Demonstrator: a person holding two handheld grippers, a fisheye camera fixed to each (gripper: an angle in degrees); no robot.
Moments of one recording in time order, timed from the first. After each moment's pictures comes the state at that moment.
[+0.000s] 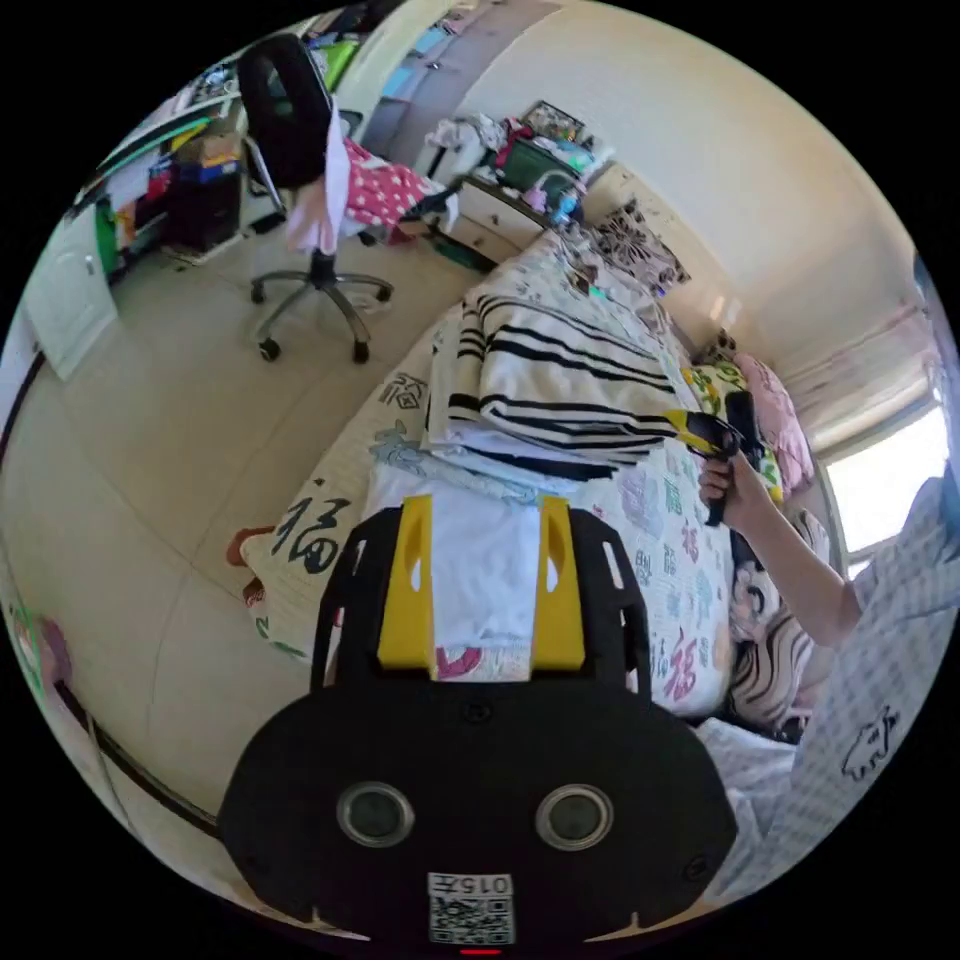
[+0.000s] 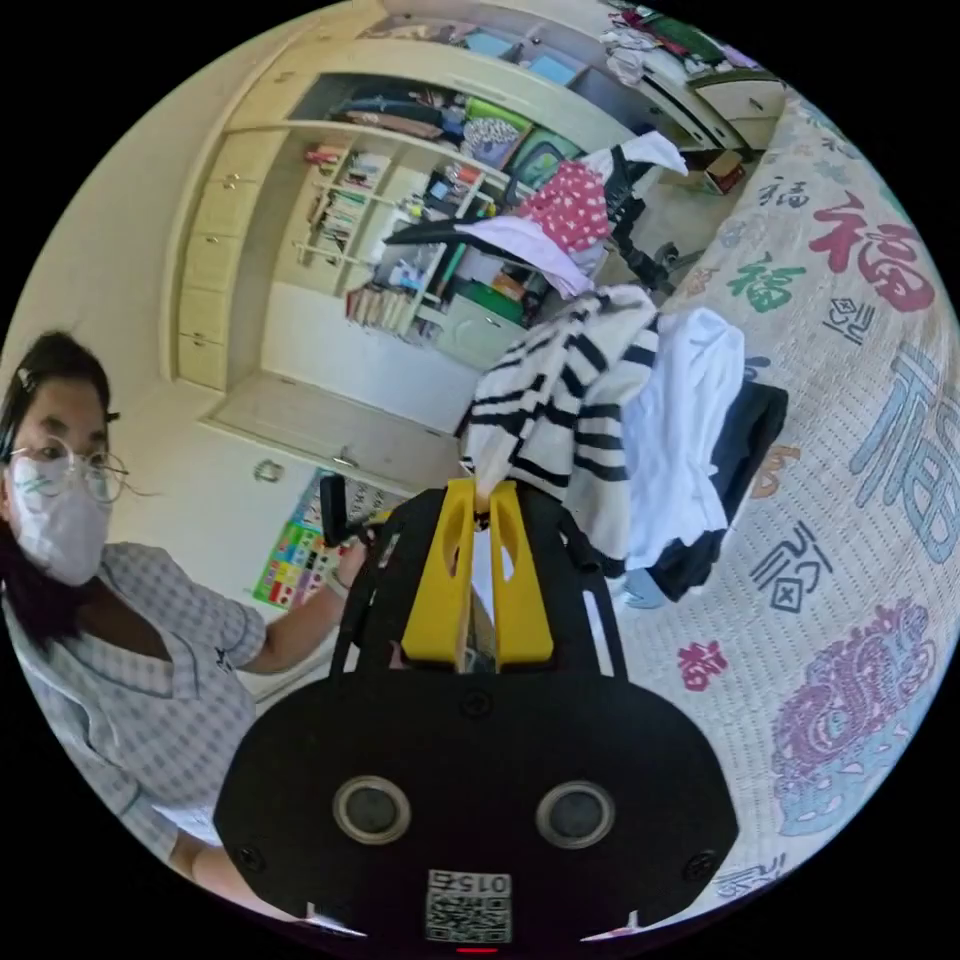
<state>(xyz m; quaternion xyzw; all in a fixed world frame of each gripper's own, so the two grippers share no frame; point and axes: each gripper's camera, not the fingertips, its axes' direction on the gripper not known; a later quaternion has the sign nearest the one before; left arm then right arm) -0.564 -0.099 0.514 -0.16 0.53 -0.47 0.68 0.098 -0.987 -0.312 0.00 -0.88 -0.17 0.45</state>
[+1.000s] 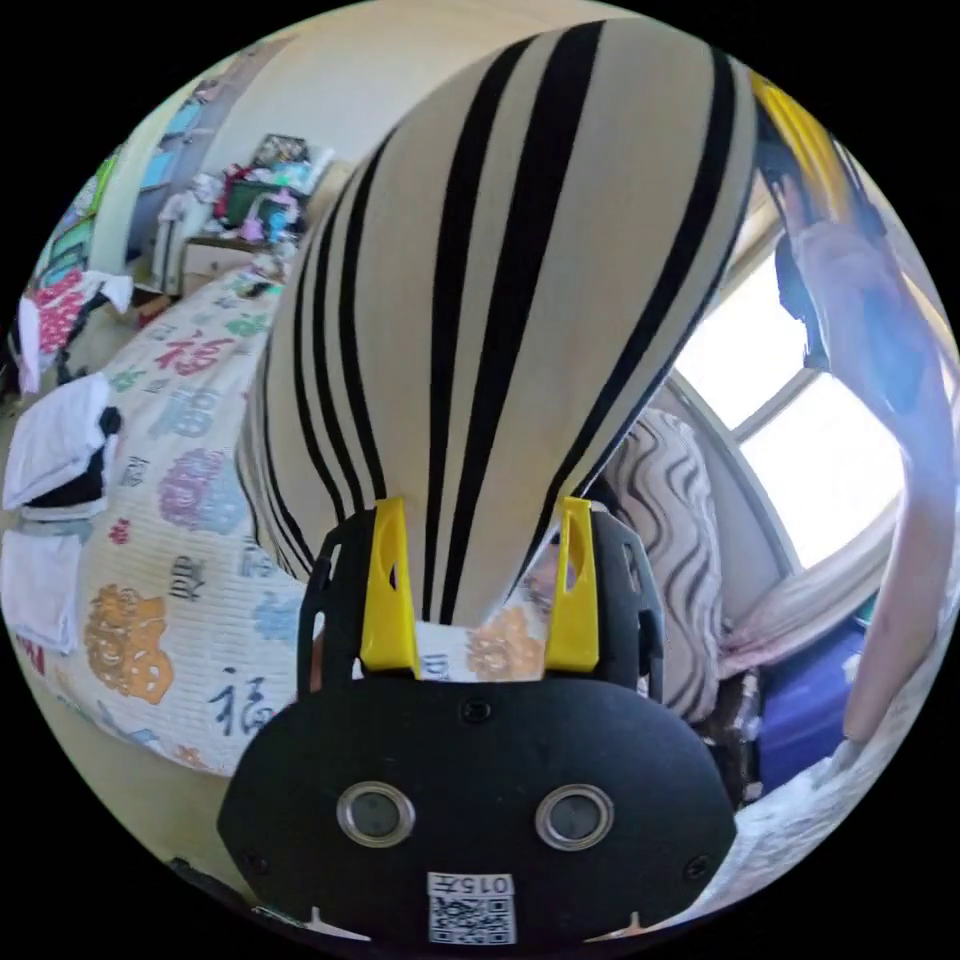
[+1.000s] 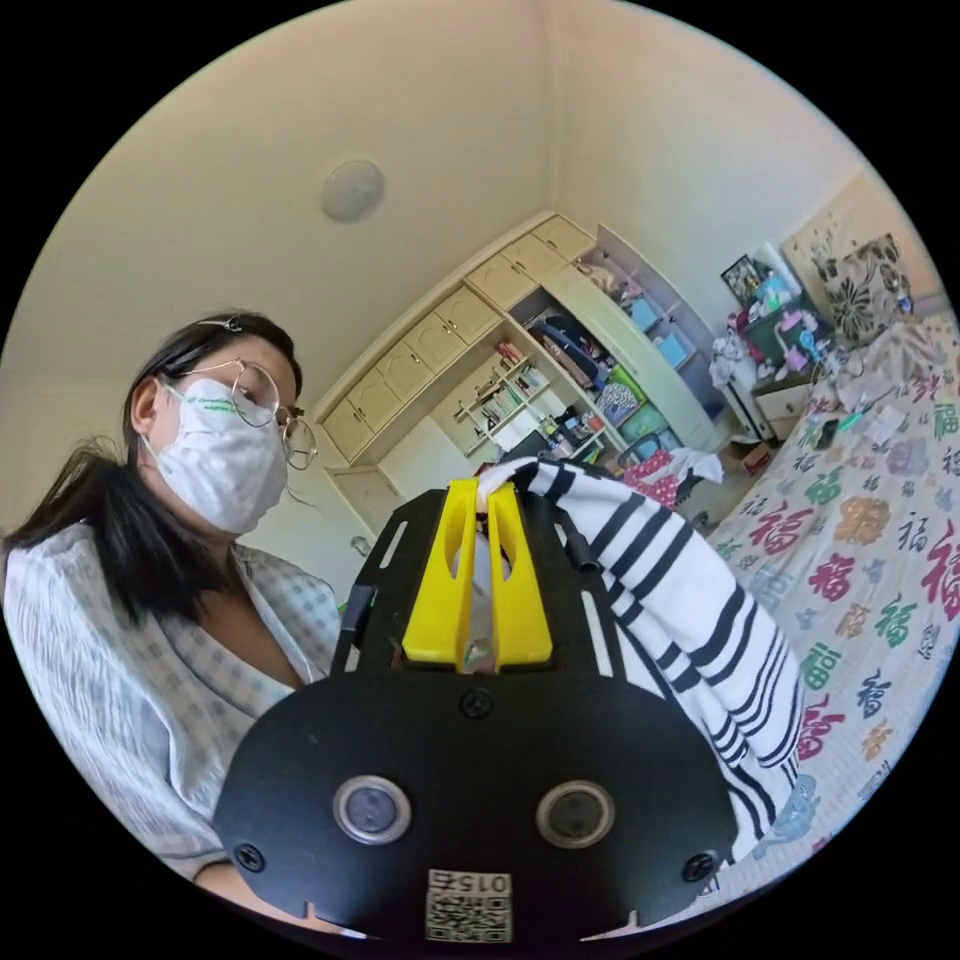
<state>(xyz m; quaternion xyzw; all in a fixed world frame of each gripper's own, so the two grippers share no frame) -0.346 -0.461 -0.116 0.04 0.68 -0.36 0.64 0.556 -0.697 -0.489 0.30 -0.88 0.00 0.37</state>
